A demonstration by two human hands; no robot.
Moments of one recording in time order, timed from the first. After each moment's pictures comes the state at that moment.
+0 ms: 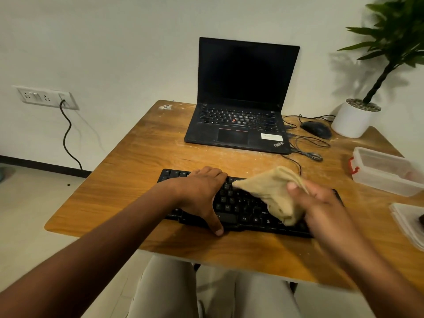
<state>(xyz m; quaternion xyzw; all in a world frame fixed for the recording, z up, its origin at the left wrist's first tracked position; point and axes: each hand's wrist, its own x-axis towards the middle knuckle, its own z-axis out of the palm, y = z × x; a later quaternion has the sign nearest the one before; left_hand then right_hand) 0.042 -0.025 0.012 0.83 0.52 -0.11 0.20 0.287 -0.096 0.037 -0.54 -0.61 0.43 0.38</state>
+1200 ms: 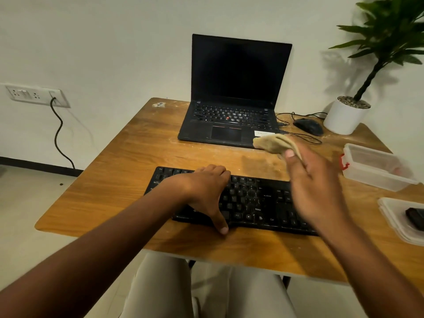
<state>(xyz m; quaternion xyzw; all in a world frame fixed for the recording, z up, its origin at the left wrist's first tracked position) 0.067 -0.023 0.015 0.84 0.50 -0.12 0.17 0.283 -0.067 0.047 -0.58 -0.69 0.17 0.40</state>
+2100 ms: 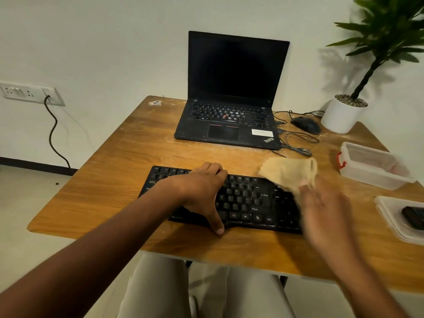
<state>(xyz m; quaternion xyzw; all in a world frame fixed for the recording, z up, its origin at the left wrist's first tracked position) 0.067 -0.023 0.011 0.83 0.52 -0.11 0.18 0.305 -0.098 0.017 -0.68 -0.59 0.23 0.37</state>
